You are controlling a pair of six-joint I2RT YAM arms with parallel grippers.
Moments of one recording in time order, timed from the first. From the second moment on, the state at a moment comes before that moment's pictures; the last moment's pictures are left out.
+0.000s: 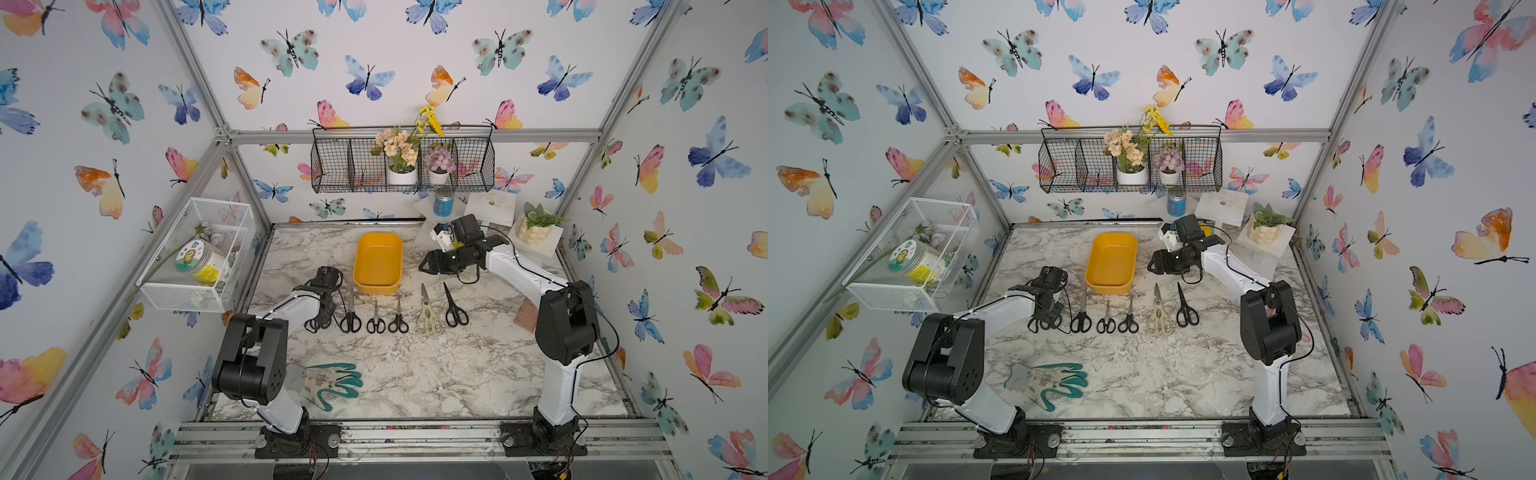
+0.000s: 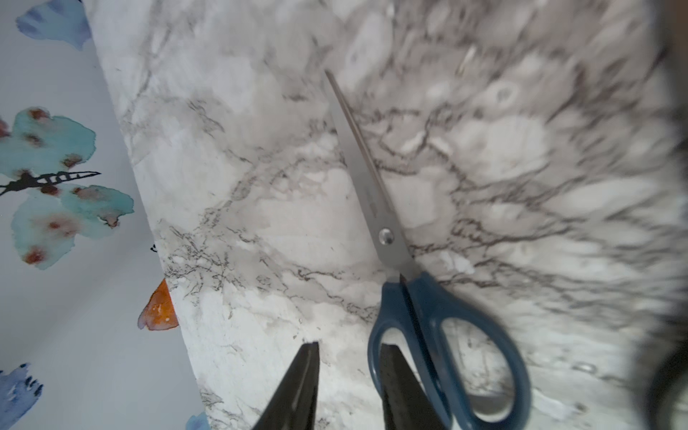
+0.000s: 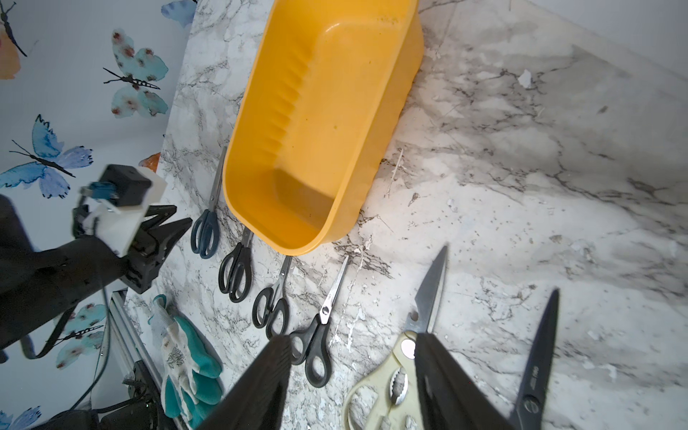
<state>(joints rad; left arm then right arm) -0.21 1.61 0.94 -0.48 -0.41 0.24 0.46 1.98 1.66 -0.63 -0.47 0.25</state>
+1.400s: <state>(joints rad) -0.16 1.57 0.82 -0.40 -0.17 -0.26 0.47 1.97 1.62 -0.62 -0.47 0.25</state>
